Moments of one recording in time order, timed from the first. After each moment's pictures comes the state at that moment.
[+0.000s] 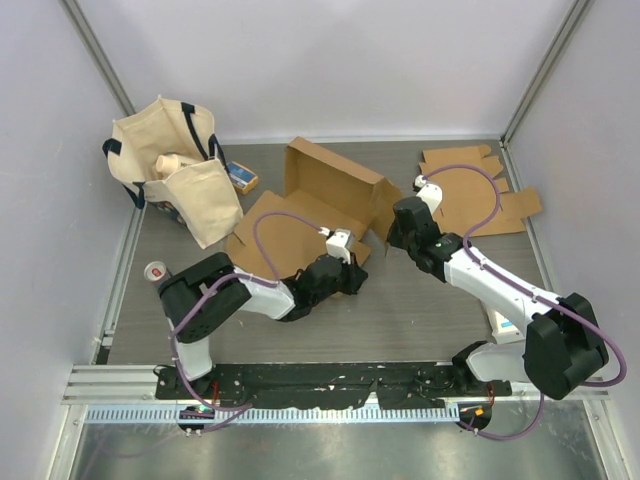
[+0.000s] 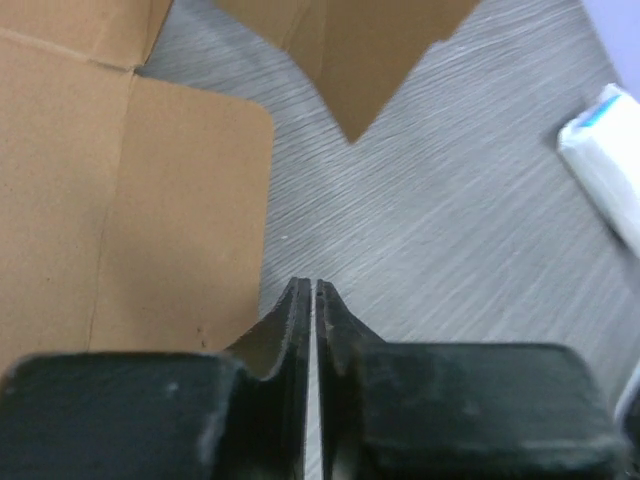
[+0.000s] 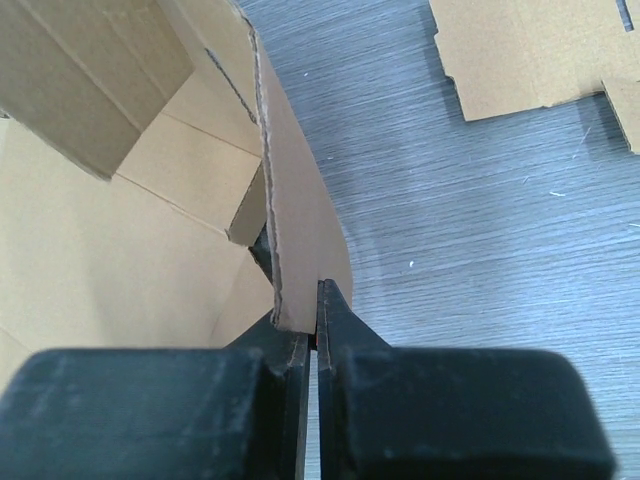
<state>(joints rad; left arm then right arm) -1.01 1.85 0.74 0.74 -0.21 -0.61 0.54 1.29 0.84 -0.21 0.39 0.65</state>
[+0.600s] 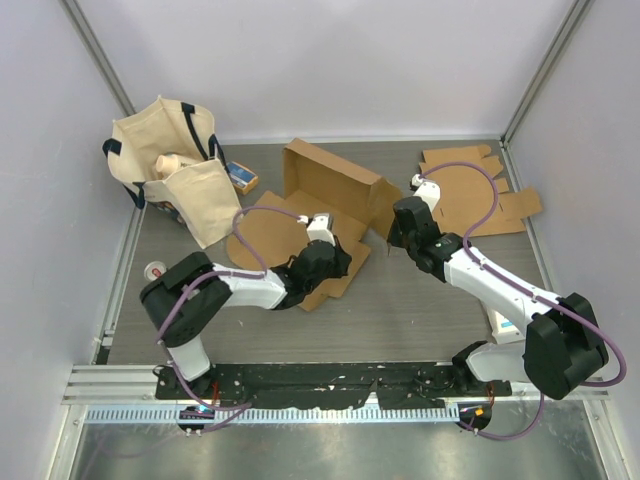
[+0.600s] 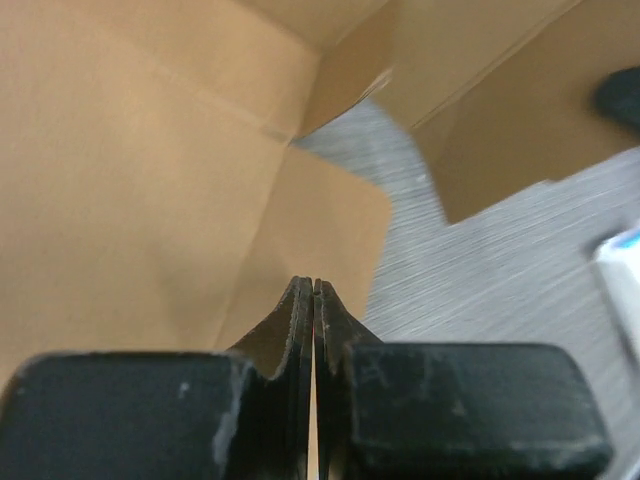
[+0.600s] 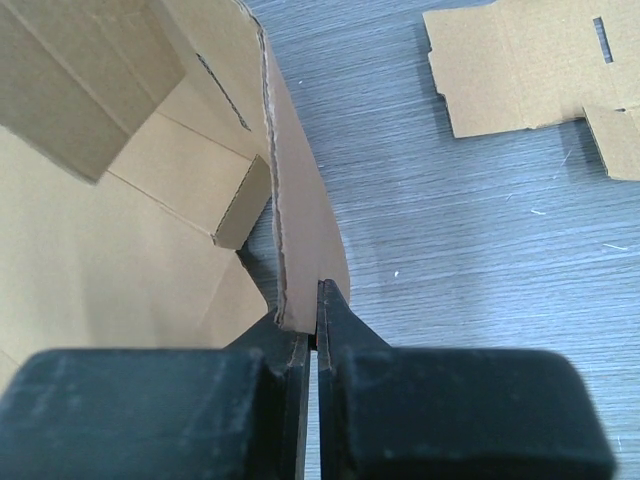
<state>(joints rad) -0.93 1.70 0.77 0.54 -0.30 -0.71 0.54 1.29 0.84 -0.20 0.40 0.57</state>
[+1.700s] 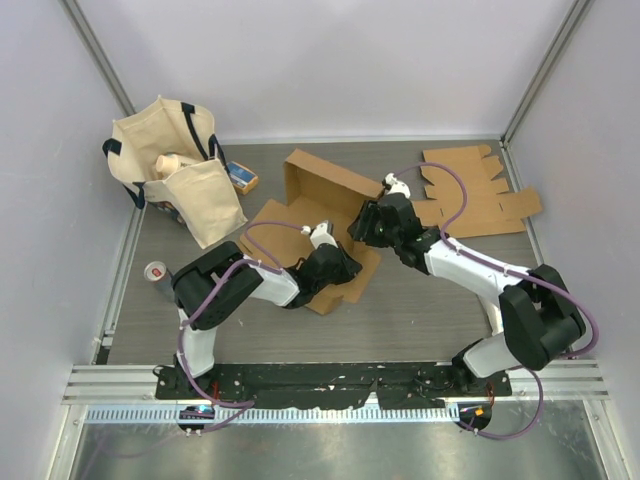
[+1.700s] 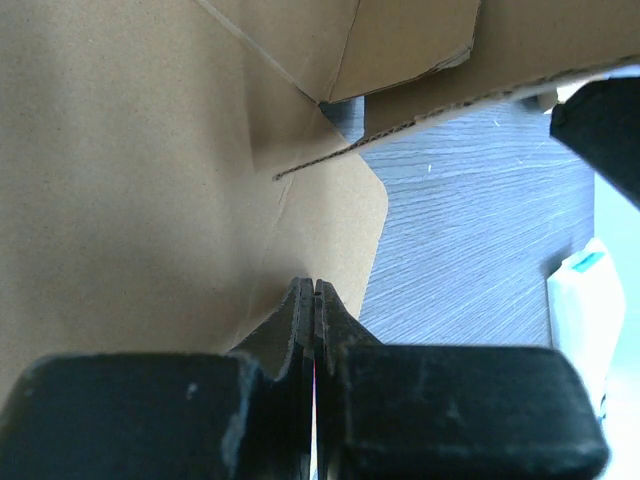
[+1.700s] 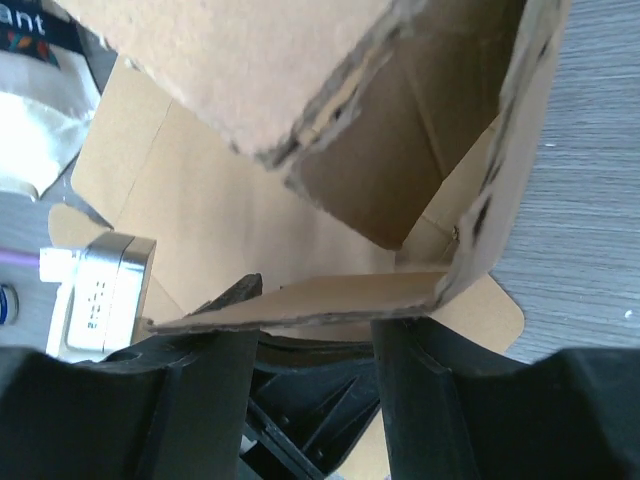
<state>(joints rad) -0.92 1.93 0.82 0.61 -0.21 -1.01 0.56 1.45 0.87 0.00 0.09 0.67</state>
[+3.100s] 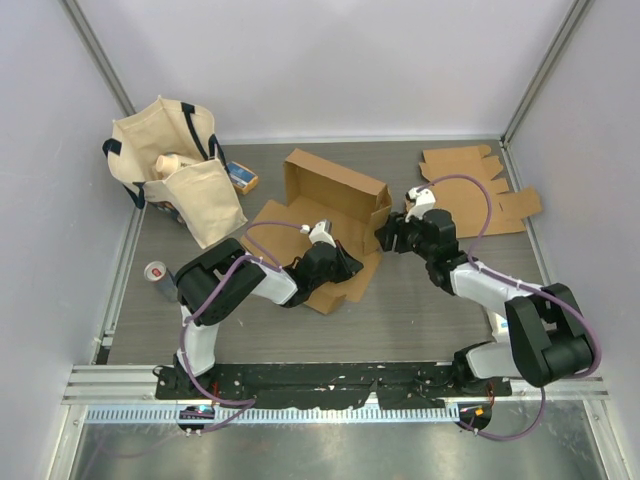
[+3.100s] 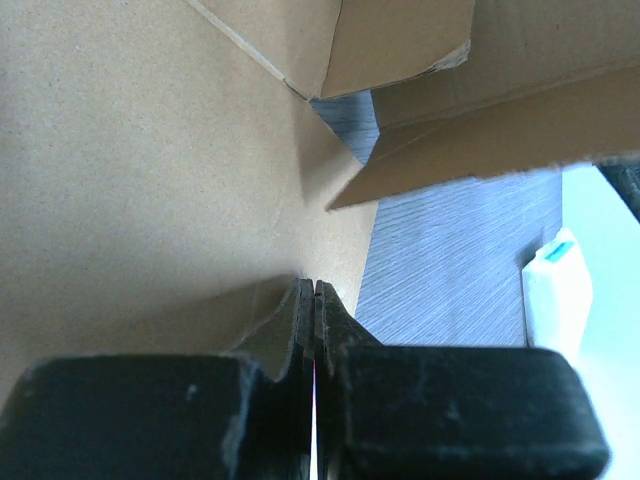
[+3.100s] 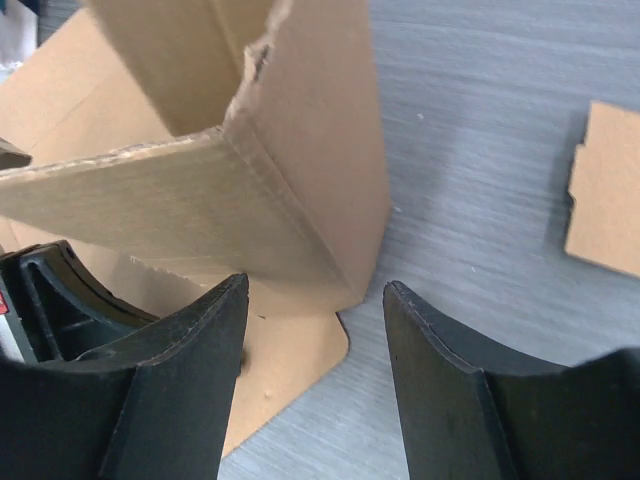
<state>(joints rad) -0.88 1.97 0.81 0.71 -0.11 -1.03 0.31 1.33 0.55 0.37 -0.16 0.23</state>
